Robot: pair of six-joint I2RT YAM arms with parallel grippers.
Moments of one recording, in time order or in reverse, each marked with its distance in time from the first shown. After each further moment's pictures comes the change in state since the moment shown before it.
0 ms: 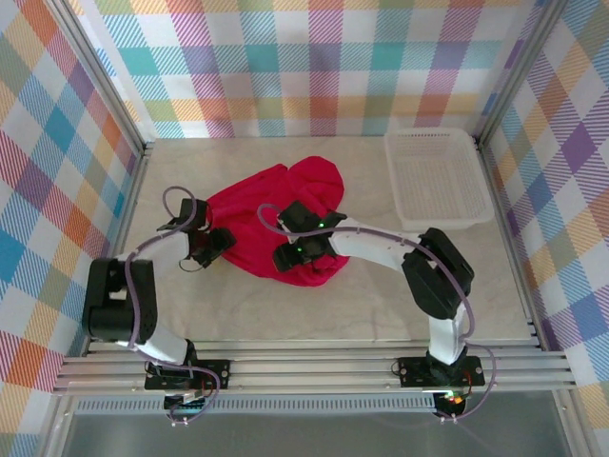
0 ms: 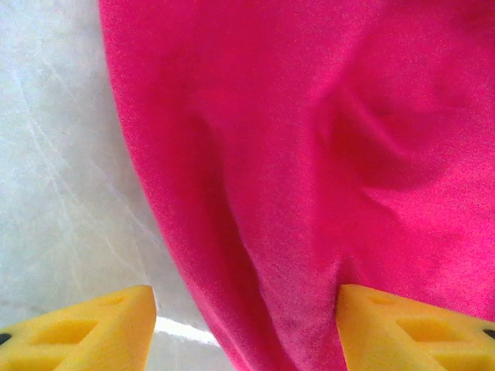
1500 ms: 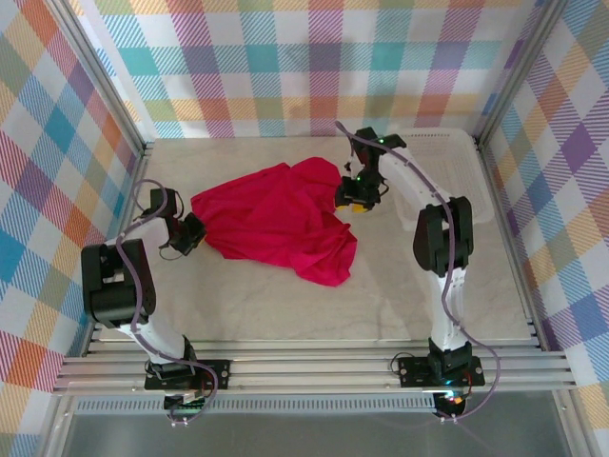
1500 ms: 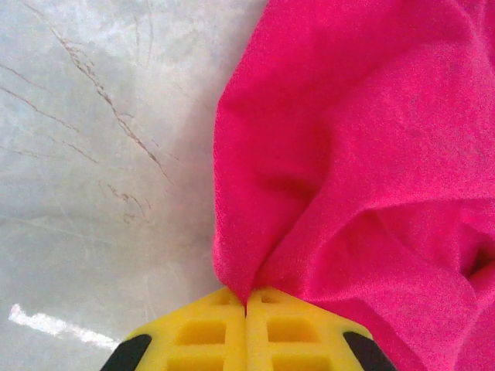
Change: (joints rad) left arm 0.209 0.078 0.123 0.001 0.108 -0.004; right arm -0.517 0.238 0.577 -0.620 -0.230 -0.043
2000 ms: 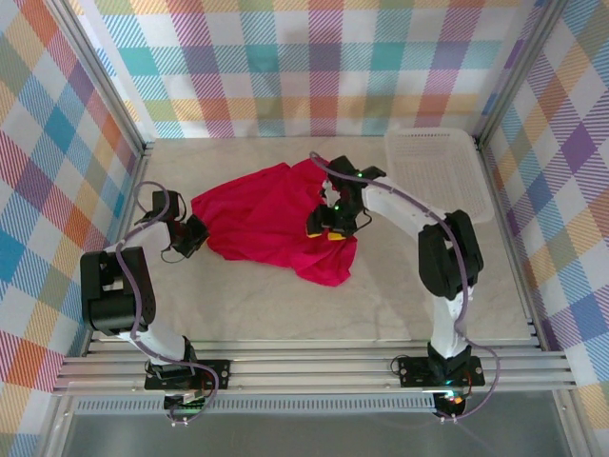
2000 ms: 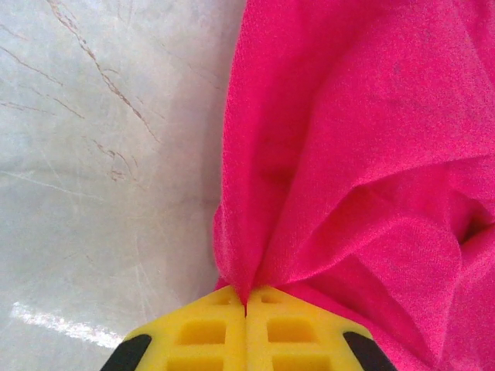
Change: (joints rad) left arm -0.020 -0.045 -0.037 0.000 -0.001 0.000; right arm 0.188 -0.184 -0.391 0.282 -0.121 0.136
